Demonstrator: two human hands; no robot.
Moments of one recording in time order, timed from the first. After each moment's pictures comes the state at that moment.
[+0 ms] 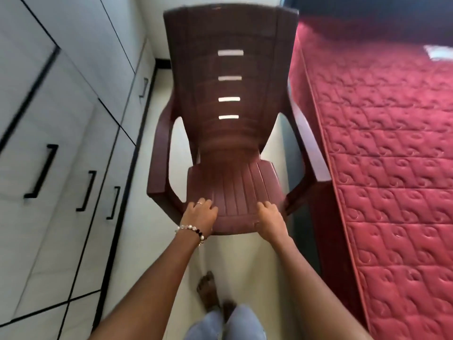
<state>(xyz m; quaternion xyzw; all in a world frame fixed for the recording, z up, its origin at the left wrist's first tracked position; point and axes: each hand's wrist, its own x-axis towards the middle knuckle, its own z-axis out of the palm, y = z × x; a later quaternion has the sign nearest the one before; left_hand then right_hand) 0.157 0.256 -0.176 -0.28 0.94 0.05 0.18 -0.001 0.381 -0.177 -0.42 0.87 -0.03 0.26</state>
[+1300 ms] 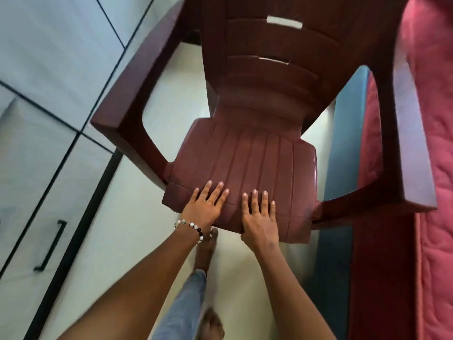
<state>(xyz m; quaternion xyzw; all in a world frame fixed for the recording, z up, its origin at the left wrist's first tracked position) -0.105 -0.027 -0.388 -0.34 0.89 0.10 0.27 -0.239 0.065 -0.401 -0.58 0.77 0.10 0.23</state>
